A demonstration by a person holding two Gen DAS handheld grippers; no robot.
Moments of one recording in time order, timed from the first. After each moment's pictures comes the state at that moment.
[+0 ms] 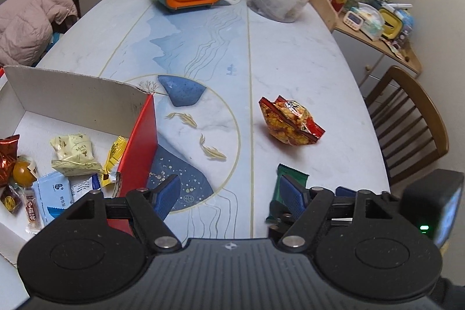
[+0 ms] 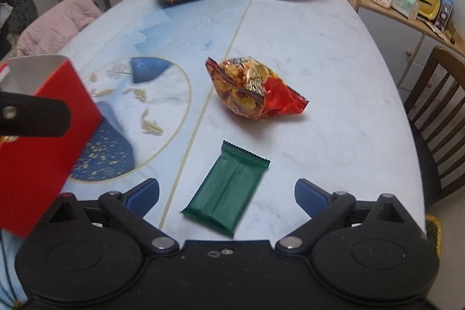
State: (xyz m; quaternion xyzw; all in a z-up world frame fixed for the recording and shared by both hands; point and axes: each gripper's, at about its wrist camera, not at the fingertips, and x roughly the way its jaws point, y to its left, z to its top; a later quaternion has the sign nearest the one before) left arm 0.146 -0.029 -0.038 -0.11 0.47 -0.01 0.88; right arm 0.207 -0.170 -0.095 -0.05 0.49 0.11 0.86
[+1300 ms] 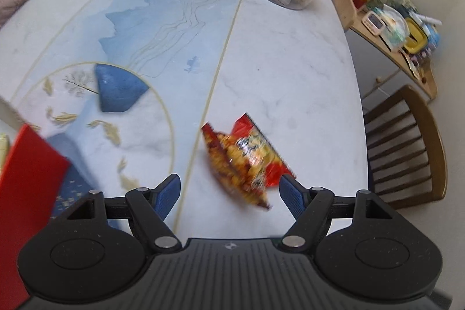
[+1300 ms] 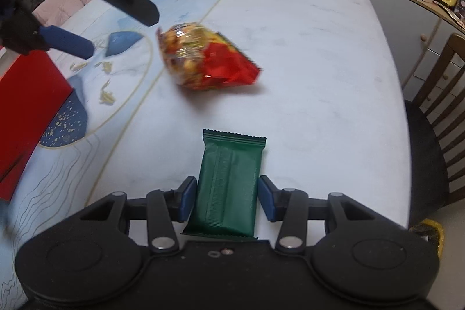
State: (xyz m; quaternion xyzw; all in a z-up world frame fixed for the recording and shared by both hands) left arm 0.275 -0.093 -0.074 -0.20 0.52 0.02 0.83; right arm 0.229 -0.259 -0.107 -0.05 0.52 0.17 0.84
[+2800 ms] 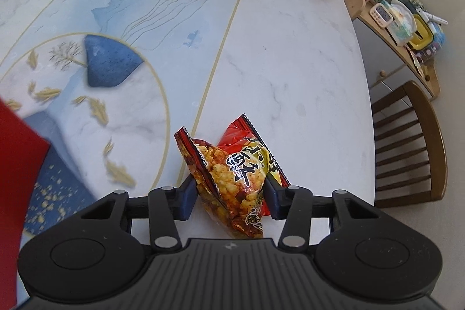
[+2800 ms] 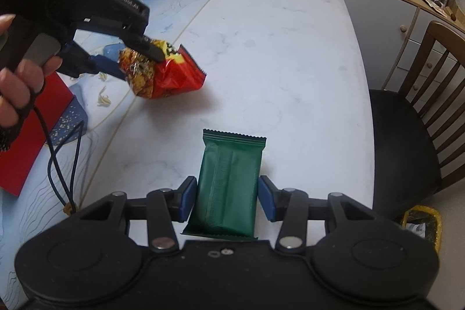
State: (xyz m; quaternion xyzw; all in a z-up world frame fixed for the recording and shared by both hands) left arm 0.272 -0.087 -0.105 -0.22 0.54 0.01 0.81; right arm 0.202 -0.292 -0.090 -0.03 0.51 0.15 0.85
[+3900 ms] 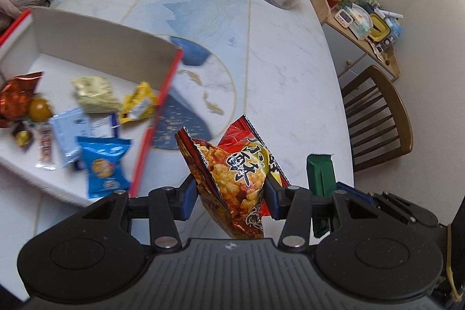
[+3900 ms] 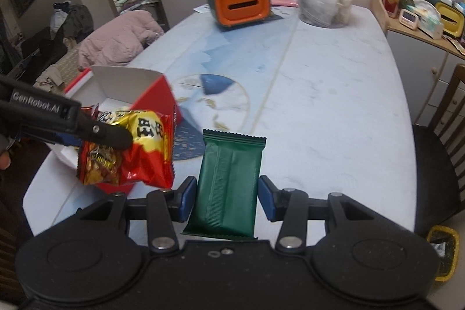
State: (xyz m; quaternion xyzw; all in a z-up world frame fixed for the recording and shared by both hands) left arm 0.082 0.034 -0.007 -0.20 0.51 -0.05 0.83; right arm 0.129 -0.191 0.003 -0.02 0.46 0.23 0.86
